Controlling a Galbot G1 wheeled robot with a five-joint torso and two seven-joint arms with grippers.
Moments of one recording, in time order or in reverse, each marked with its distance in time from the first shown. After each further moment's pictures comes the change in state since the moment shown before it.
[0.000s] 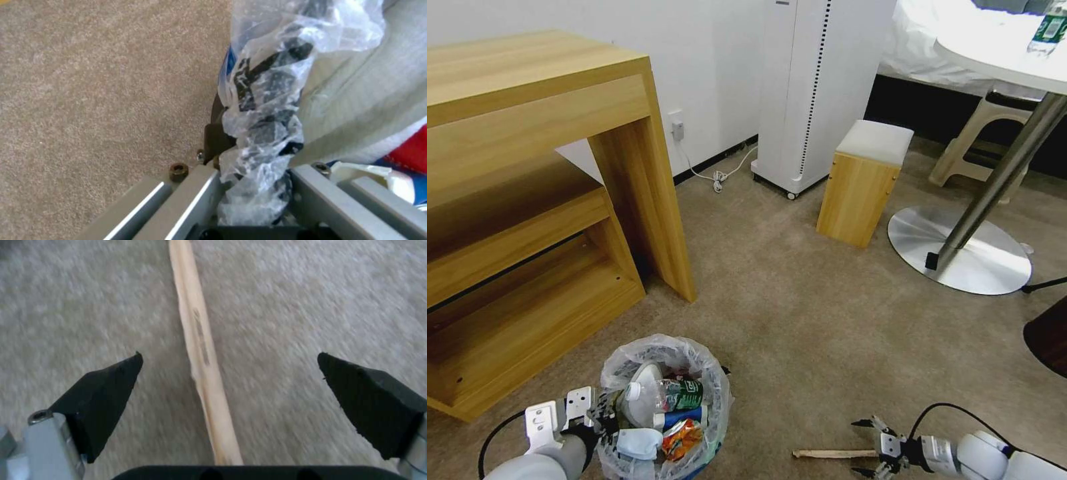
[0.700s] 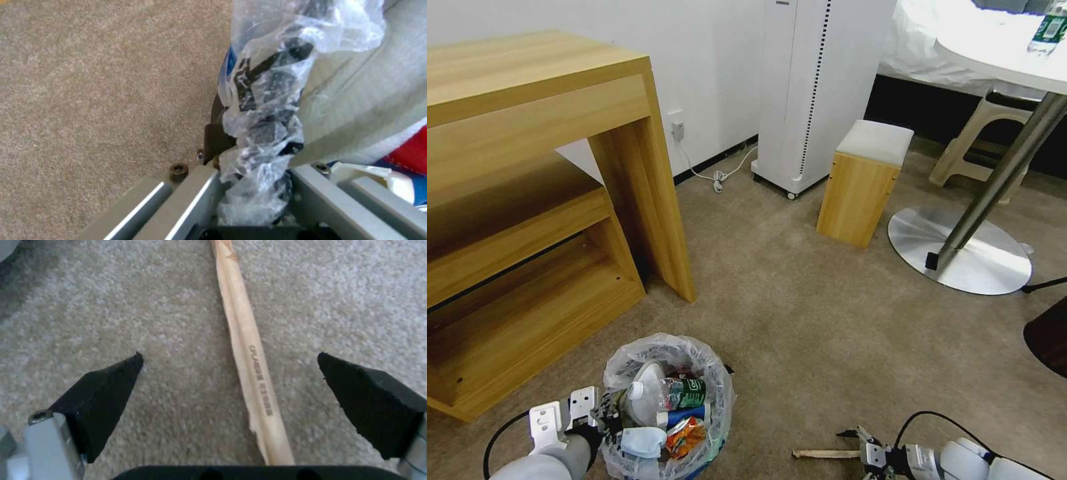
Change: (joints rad) left arm -0.010 -0.015 0.011 0.001 0.020 0.000 0.008; right arm 0.000 0.045 -0.025 -0.015 -0.009 0.001 -0.019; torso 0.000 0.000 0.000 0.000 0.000
